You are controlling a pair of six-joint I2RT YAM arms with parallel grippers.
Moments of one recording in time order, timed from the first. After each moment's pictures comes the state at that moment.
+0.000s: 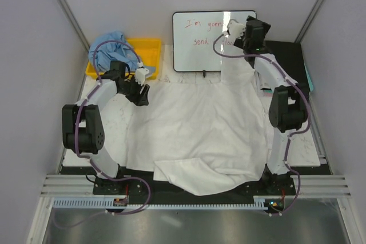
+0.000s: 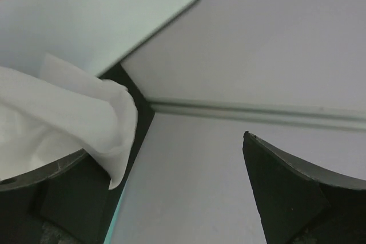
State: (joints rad) left arm -0.04 1.71 1.21 -0.62 0.53 0.60; right arm 0.19 2.11 1.81 0.04 0.42 -1.23
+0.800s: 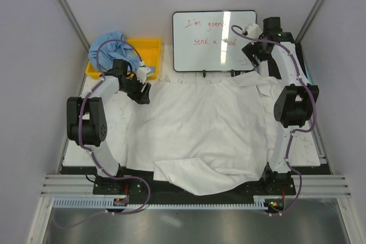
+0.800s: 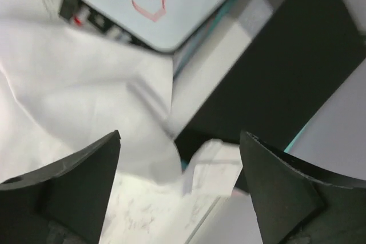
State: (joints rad) left arm -0.04 1.82 1.28 -0.60 0.52 0.59; right arm 0.02 2.15 2.15 -0.90 -0.01 -0.63
